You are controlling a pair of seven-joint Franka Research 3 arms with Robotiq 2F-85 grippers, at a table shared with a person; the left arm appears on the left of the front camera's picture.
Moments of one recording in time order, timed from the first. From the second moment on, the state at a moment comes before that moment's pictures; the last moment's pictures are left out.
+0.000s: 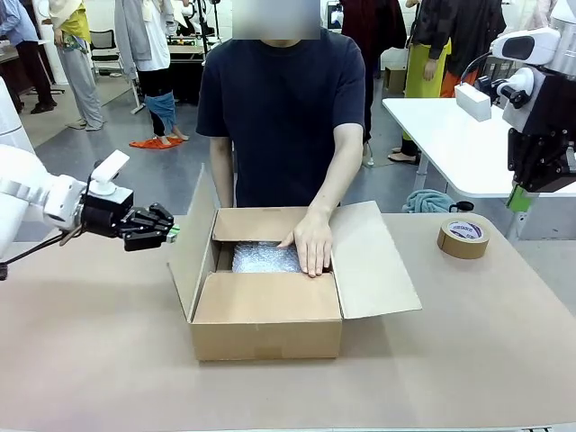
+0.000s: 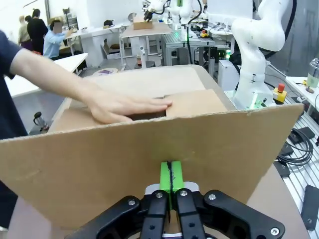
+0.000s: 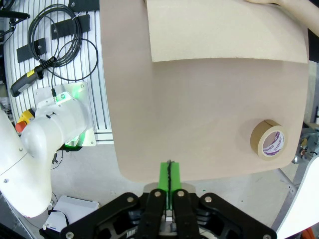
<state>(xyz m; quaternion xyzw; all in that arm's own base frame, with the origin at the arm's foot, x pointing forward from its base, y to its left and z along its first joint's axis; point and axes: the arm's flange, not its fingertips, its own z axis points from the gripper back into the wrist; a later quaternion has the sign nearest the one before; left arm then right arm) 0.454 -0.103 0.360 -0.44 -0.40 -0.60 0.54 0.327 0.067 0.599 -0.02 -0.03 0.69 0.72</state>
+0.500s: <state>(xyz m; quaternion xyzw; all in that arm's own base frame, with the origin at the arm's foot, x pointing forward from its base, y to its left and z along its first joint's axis) 0.458 -0.139 0.341 -0.43 -0.38 -0.62 0.53 0.327 0.067 0.599 -0.02 -0.03 0.69 0.72</state>
